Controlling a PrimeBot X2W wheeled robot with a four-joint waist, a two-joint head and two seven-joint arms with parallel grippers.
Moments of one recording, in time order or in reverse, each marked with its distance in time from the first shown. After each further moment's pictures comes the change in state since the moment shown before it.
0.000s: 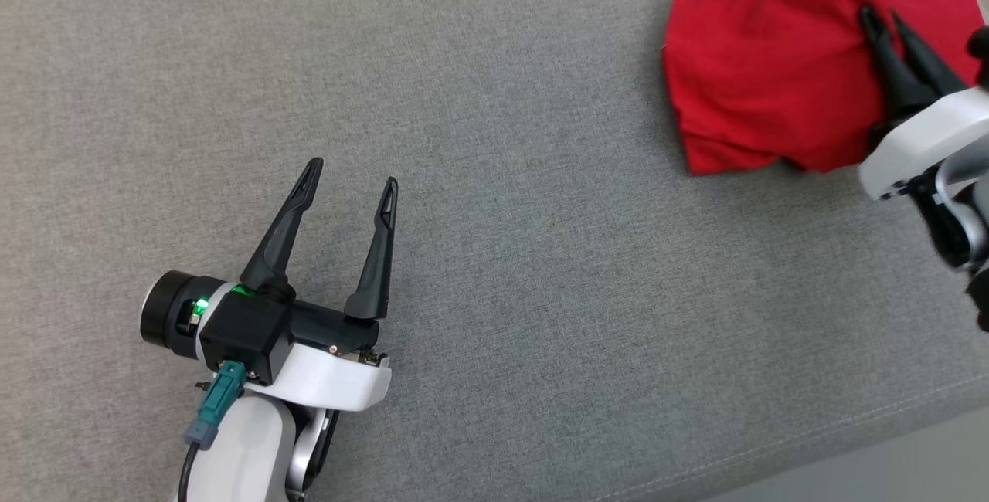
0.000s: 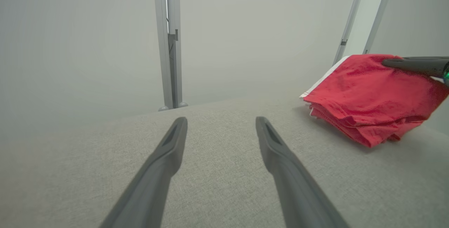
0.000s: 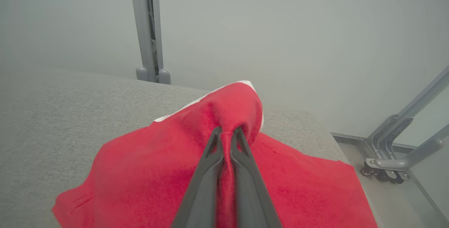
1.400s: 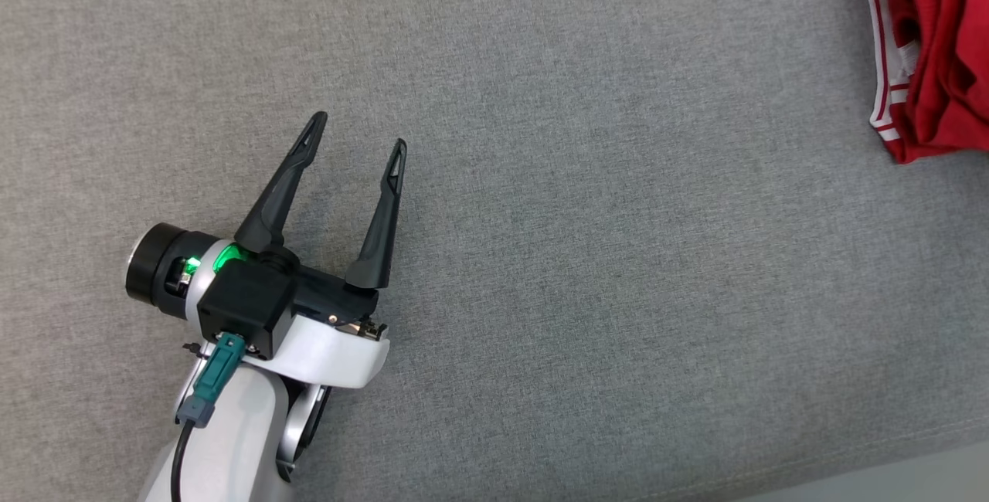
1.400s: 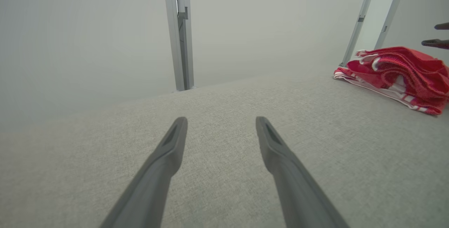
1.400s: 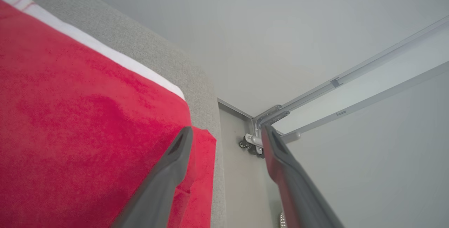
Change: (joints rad) left arm -0.079 0.053 -0.041 -0.053 0.013 0.004 0.041; right arm -0.150 -0.158 -0.355 0.324 -0.648 0.000 0.000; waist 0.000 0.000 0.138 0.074
